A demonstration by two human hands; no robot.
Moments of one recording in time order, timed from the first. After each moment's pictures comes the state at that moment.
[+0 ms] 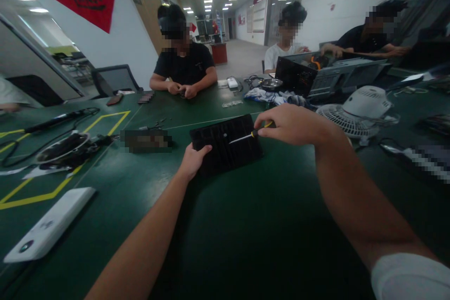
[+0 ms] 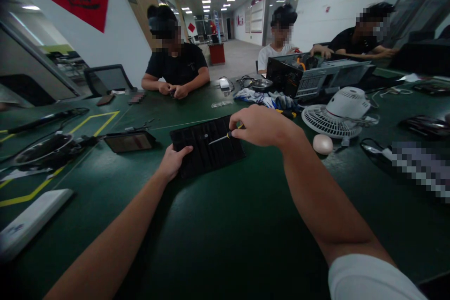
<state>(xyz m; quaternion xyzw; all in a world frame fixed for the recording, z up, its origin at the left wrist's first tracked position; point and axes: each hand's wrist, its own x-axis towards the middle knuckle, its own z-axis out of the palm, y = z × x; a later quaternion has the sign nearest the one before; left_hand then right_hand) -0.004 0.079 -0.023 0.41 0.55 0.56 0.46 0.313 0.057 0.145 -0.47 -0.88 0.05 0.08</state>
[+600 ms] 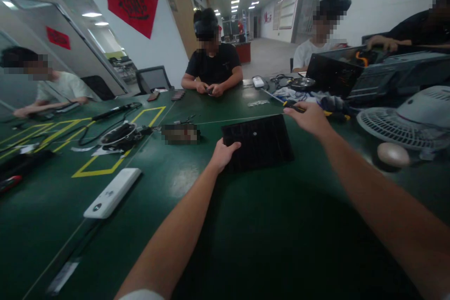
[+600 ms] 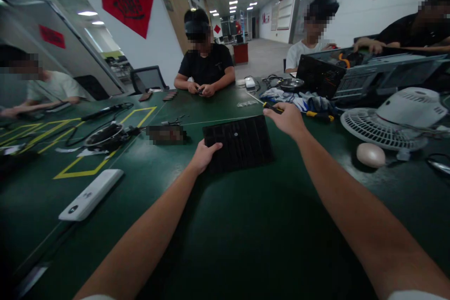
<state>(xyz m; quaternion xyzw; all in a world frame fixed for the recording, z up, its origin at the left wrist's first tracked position) -0.001 0.077 -0.025 0.44 0.52 0.55 0.48 0.309 0.156 0.038 -0.62 -0.65 0.15 0.42</state>
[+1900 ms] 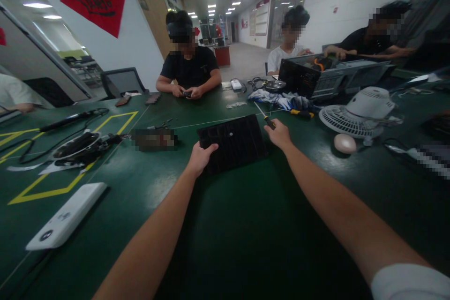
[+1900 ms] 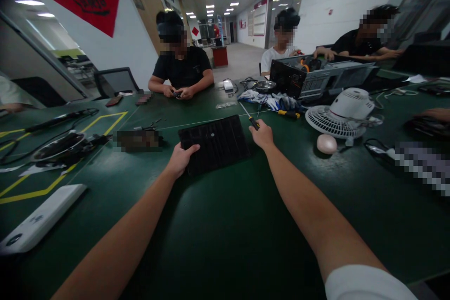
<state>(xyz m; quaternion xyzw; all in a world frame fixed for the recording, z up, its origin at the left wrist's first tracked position) -0.004 0.081 -0.025 0.43 0.54 0.56 0.46 0.314 0.162 -0.046 -0.68 -0.59 0.18 0.40</state>
